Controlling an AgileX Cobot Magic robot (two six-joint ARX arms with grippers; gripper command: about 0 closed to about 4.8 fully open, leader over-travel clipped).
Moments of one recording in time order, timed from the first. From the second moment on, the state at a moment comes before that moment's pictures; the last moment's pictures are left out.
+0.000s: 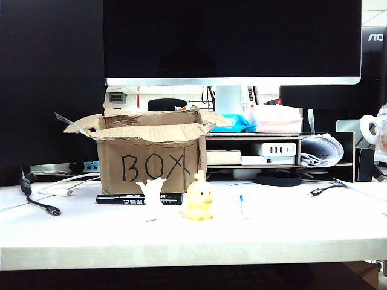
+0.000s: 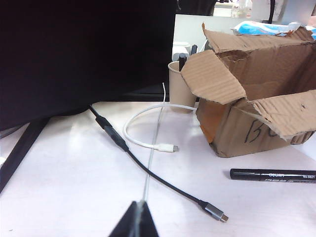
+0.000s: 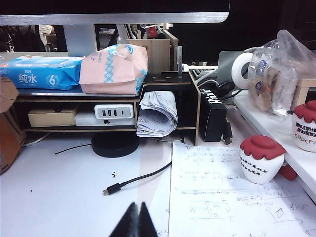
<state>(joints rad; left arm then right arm) 0.00 0.00 0.01 -0.05 0.09 -0.07 0.03 0.00 0.01 0.07 0.00 0.01</state>
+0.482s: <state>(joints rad) -0.01 0.00 0.01 -0.05 0.09 -0.07 0.03 0.00 0.01 0.07 0.00 0.01</state>
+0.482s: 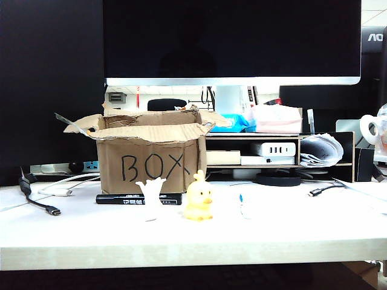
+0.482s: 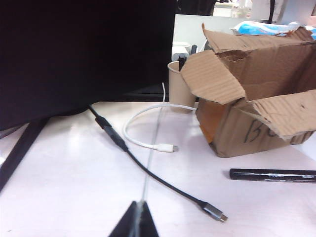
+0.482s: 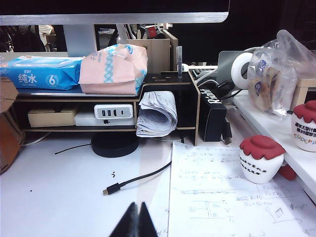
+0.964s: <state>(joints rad) -0.47 0.00 0.01 -0.05 0.09 -0.07 0.03 0.00 0.01 0.07 0.00 0.01</state>
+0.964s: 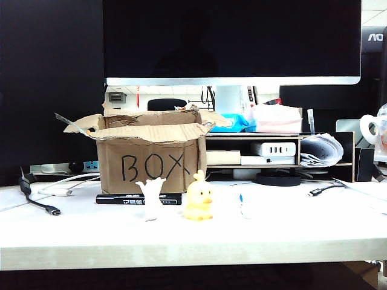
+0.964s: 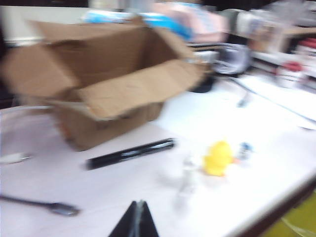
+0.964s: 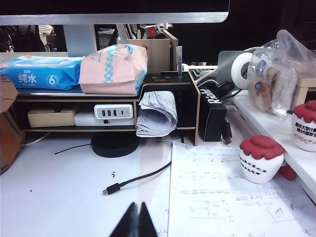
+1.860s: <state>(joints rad) -0.68 0.23 0.01 -0.06 0.09 -0.07 0.03 0.00 0.01 0.07 0.00 0.01</state>
